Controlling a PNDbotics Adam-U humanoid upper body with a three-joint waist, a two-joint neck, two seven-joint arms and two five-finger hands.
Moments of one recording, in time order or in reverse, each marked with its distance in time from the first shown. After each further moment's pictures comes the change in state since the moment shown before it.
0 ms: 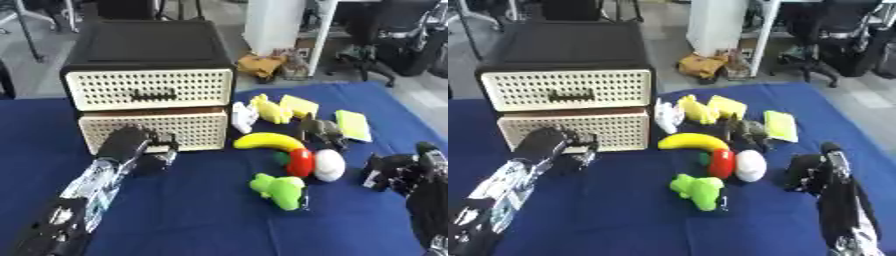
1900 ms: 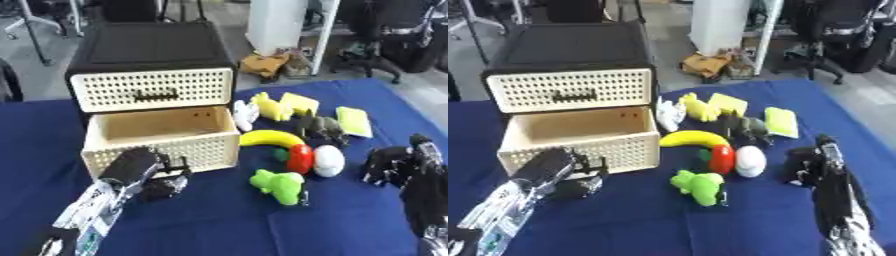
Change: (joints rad) left arm 0.181 0.022 -0.124 -0.286 0.094 -0.019 -0.195; right arm 0.013 -0.008 -0.006 0.006 0.000 -0.005 -0.006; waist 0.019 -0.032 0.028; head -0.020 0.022
